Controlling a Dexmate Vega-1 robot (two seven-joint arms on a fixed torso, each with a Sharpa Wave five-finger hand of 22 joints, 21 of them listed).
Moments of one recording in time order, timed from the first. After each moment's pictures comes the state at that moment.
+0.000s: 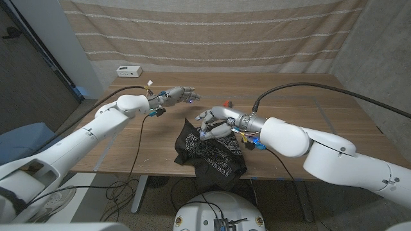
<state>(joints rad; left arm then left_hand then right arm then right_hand) 0.59 0.78 0.60 -1.45 -0.39 -0.03 -0.49 0.05 0.09 0.69 0.15 0.18 0.38 0.05 0.18 0.19 0.43 0.05 0.18 0.21 0.15 0.09 0.19 0.19 -0.18 0.19 0.60 0.22 -0.73 -0.98 -0.91 -2.61 -0.15 -0.73 0.13 1.08 -0.03 0.35 -0.13 0.23 0.89 -0.06 0.47 0.32 0.29 -0.01 0.19 0.23 0.11 0.02 0.24 0.27 0.31 0.11 0.23 0.19</state>
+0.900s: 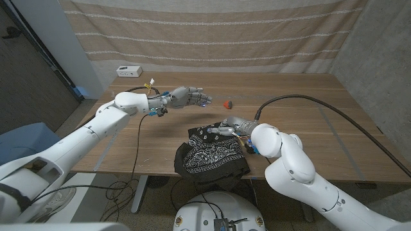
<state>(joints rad) 0.63 0.78 0.55 -1.46 -0.55 -0.14 -0.71 0.05 0.09 0.68 0.13 0.18 0.35 0.03 0.18 0.19 0.38 0.06 0.19 0.21 0.16 0.09 0.19 0.19 -0.17 0.20 0.62 0.22 -1.09 -0.58 -0.68 -2.46 -0.88 -0.94 0.61 0.54 0.12 0.07 0.07 0.31 0.41 0.05 0.30 0.33 0.14 0.08 0.24 0.23 0.05 0.06 0.24 0.28 0.18 0.17 0.23 0.19</state>
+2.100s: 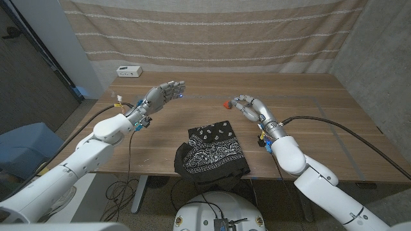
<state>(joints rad) 1.05 0.83 0.29 -1.61 -0.68 -0.36 -0.31 0.10 0.08 0.68 0.02 0.17 0.23 -0.06 0.18 0.18 0.21 0.04 0.19 0.20 0.13 0.06 0.19 0.18 -0.13 0.14 0.64 0.20 -1.29 -0.60 -0.37 -2.13 -0.15 -0.11 -0.30 0.61 0.16 0.15 0.02 0.23 0.43 0.02 0.25 0.26 0.21 0.08 0.25 0.21 0.15 0.05 0.26 0.26 0.27 0.10 0.25 0.19</state>
